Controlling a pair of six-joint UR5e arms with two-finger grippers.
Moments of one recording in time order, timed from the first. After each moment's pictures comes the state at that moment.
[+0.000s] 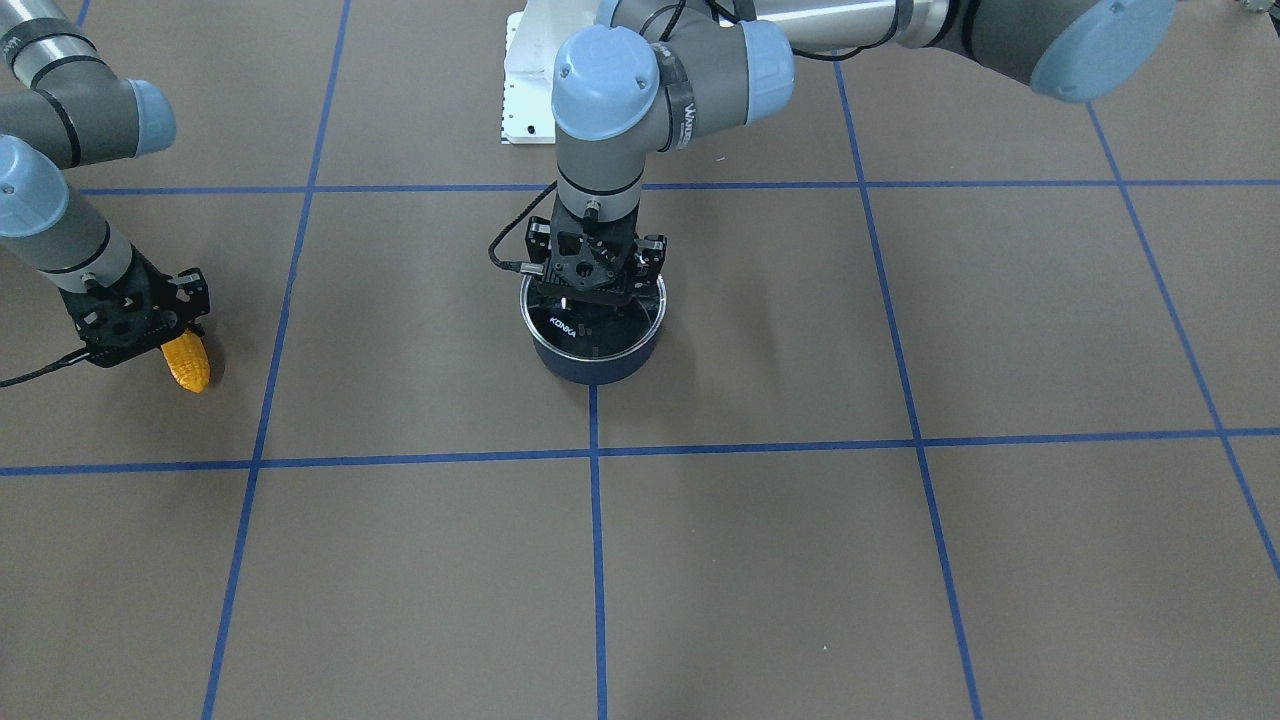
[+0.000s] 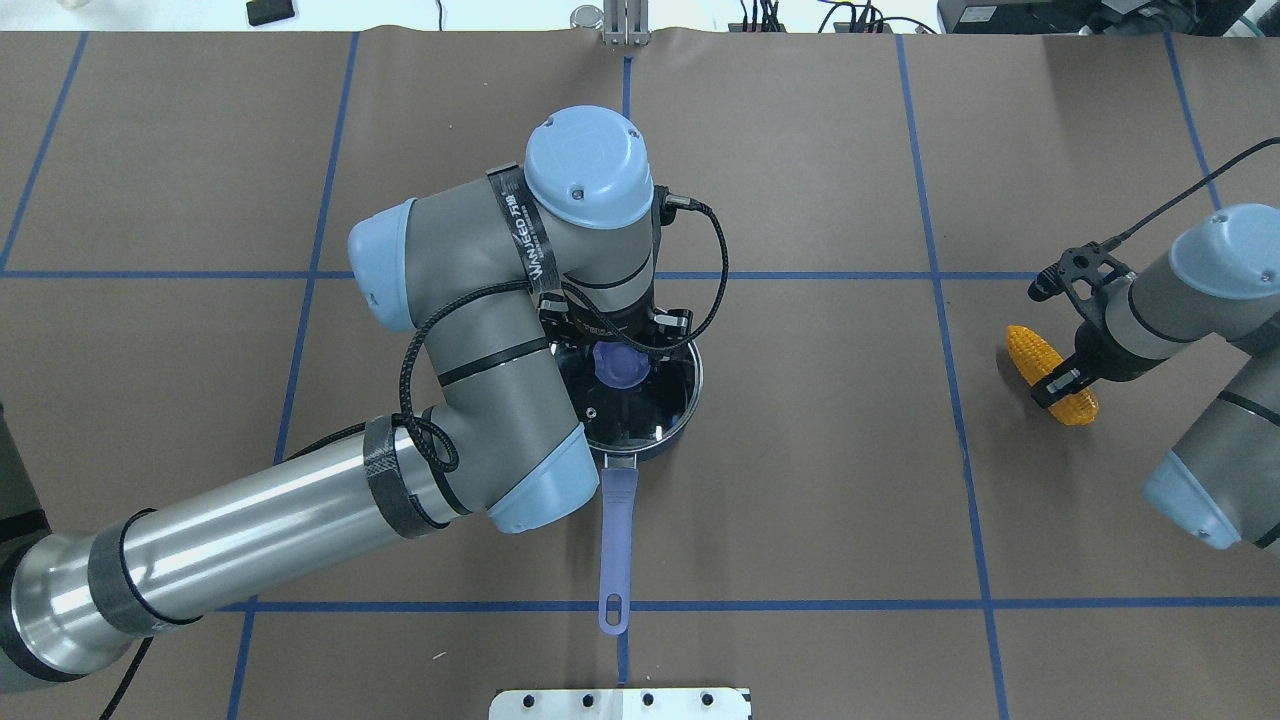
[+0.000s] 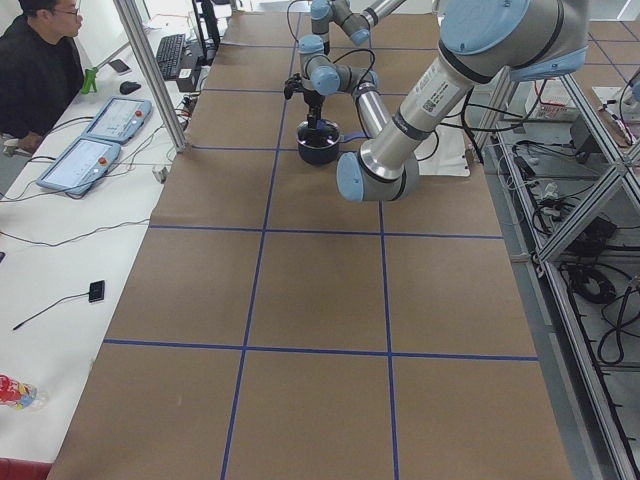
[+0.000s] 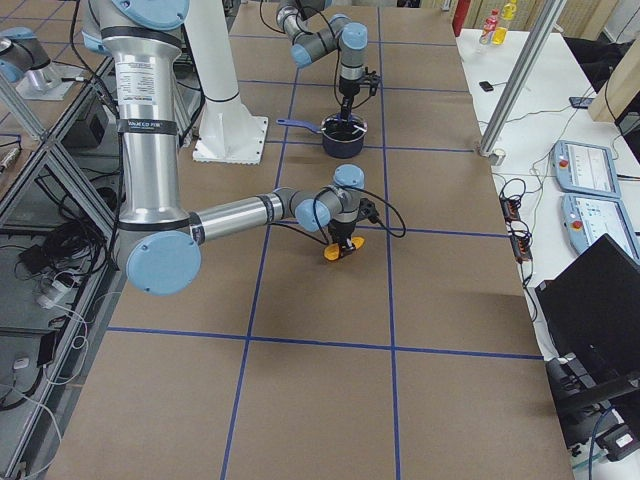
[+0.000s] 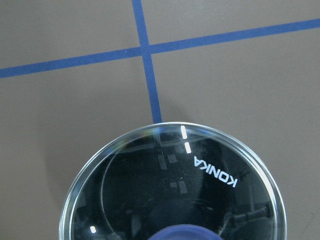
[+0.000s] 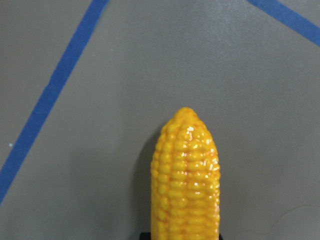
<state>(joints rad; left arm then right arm) -0.55 -2.51 -1.51 -1.46 -1.99 -1.01 0.84 -1.54 1.72 -1.26 2.10 0.34</state>
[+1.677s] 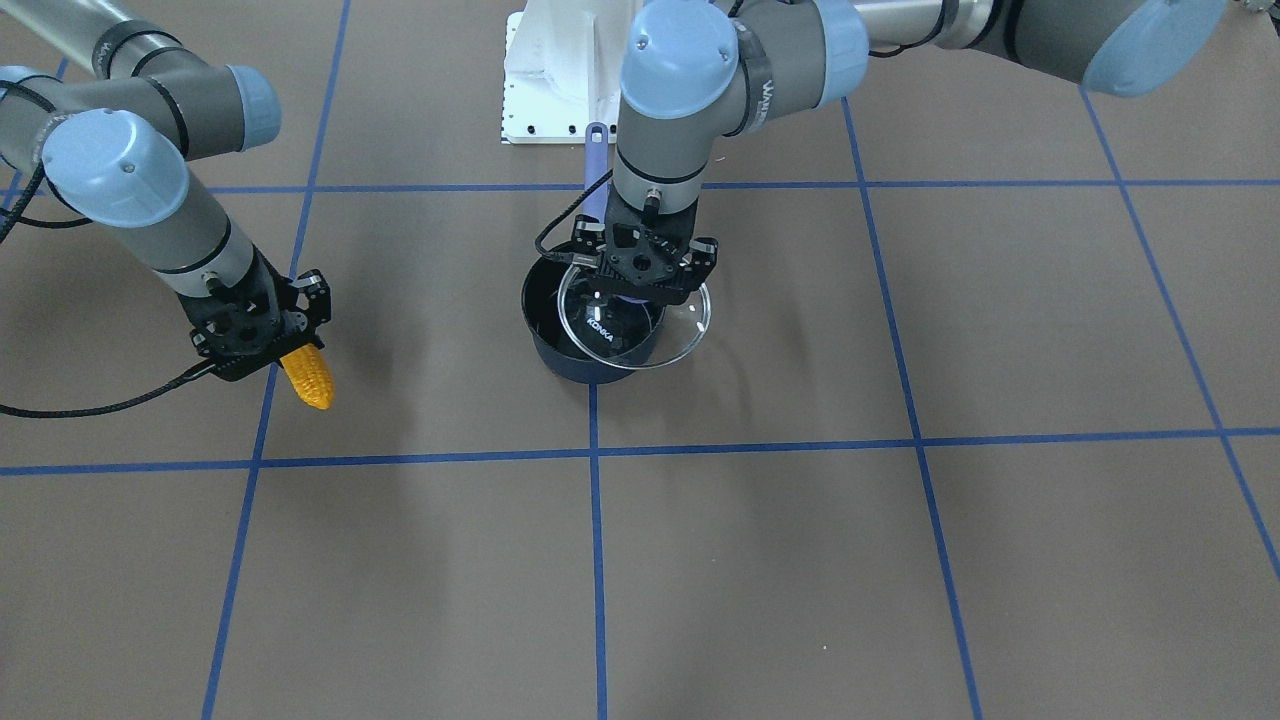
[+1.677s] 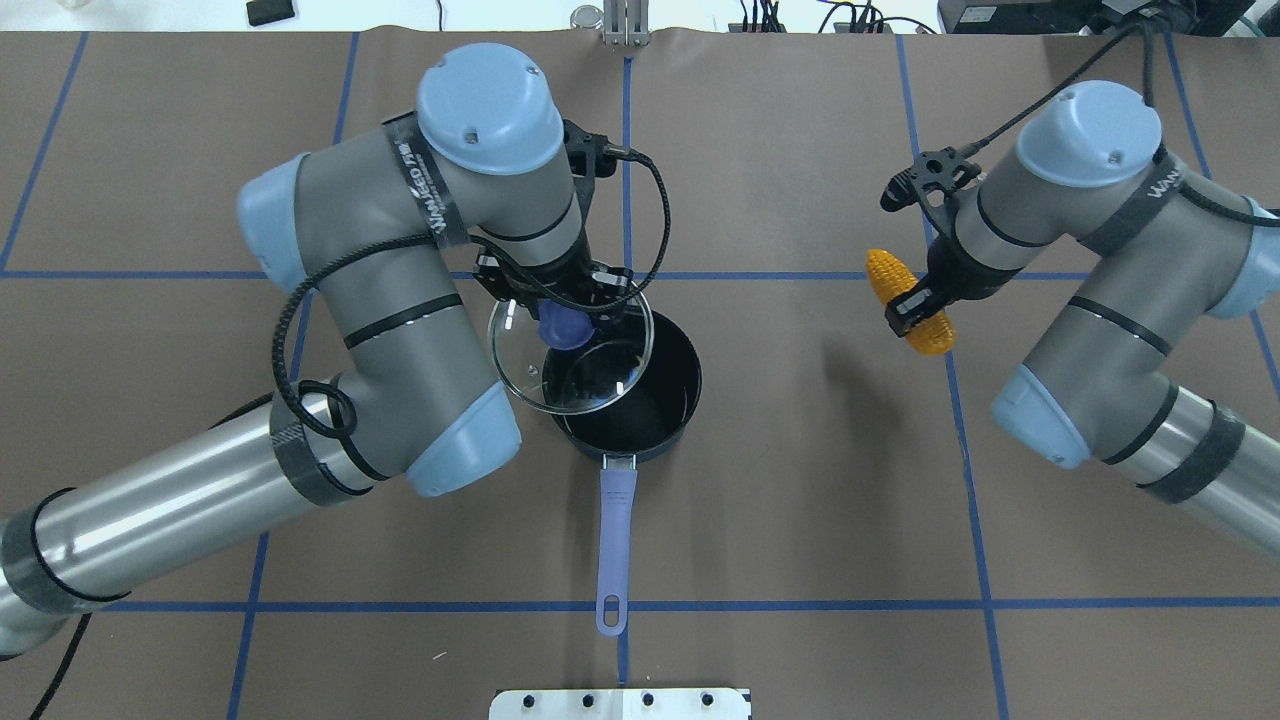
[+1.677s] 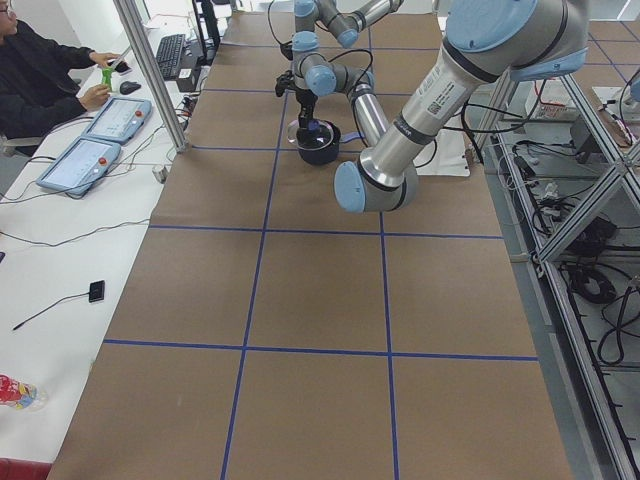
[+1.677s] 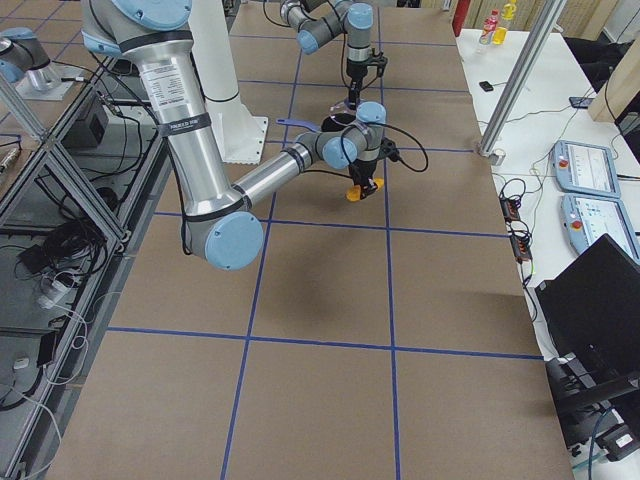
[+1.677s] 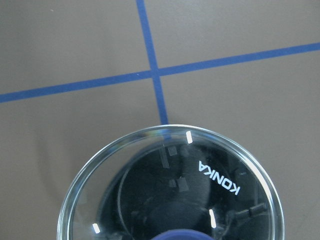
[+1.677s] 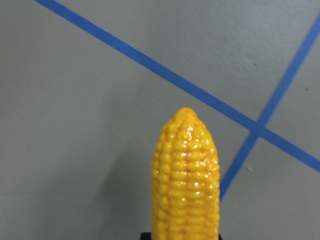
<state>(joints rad) -0.64 -2.41 -1.64 -1.44 -2.00 -0.92 0.81 -1.20 1.76 -1.50 2.12 0.41</state>
